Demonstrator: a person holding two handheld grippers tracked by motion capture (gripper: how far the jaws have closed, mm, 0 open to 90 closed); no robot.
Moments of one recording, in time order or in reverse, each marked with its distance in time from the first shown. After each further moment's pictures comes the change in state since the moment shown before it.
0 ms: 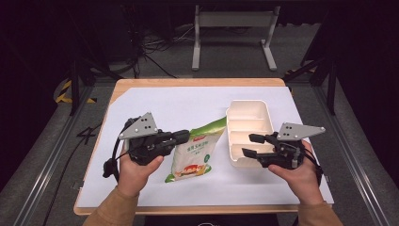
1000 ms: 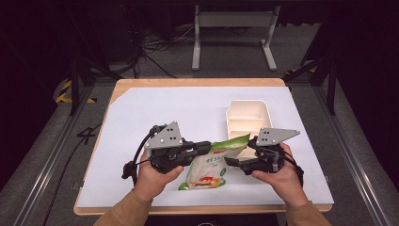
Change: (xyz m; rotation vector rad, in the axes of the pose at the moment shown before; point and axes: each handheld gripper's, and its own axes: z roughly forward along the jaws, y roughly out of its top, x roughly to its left) left arm -0.026 0.001 0.034 0.025 -0.117 0.090; right arm 0.015 -0.002 0.038 0.015 0.107 -0.028
